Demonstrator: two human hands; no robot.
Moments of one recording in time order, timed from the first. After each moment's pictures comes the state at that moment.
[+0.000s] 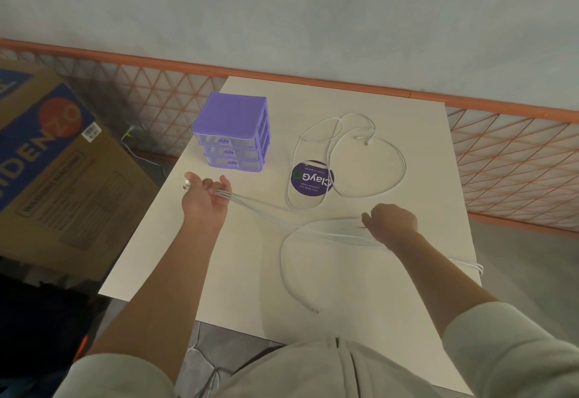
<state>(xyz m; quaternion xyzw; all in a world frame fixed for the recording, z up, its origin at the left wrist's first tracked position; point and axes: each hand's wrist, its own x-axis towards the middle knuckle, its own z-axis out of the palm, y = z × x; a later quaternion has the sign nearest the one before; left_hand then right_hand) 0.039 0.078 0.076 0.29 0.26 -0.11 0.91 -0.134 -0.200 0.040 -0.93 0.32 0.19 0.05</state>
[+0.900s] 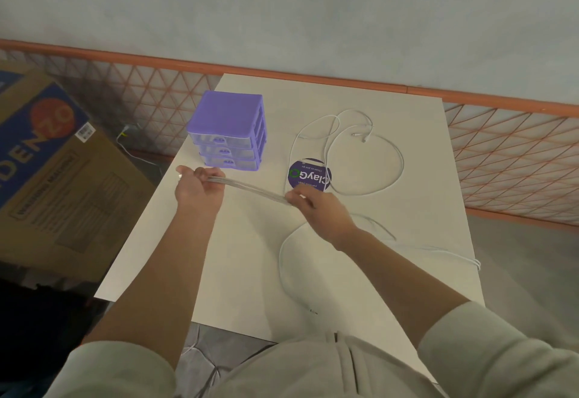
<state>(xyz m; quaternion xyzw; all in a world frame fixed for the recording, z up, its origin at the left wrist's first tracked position) 0.057 0.068 0.095 0.20 0.29 -0.11 0.93 -0.091 -0.107 0.067 -0.89 0.17 0.00 0.42</state>
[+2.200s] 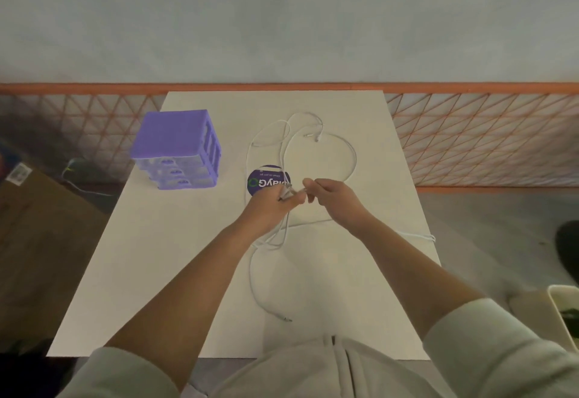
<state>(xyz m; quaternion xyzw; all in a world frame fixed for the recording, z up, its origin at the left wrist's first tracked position) -0.026 -0.054 0.076 0.83 -0.33 -0.28 0.35 -0.138 -0.183 0.090 -0.77 0.29 -0.05 0.56</state>
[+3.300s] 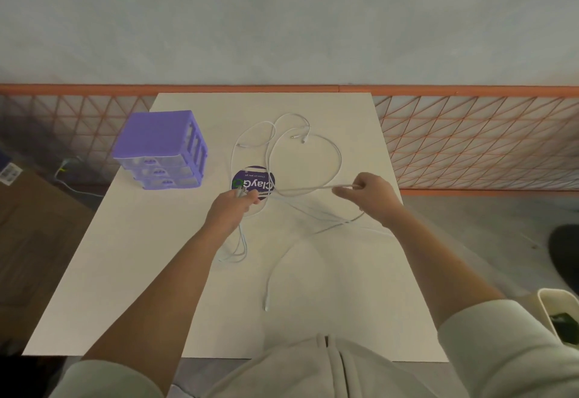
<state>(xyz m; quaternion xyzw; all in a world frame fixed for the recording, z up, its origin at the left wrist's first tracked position) -0.025 -0.045 0.065 0.84 -0.10 -0.29 0.45 -0.196 -0.266 0.090 -0.81 0.40 -0.05 0.43</state>
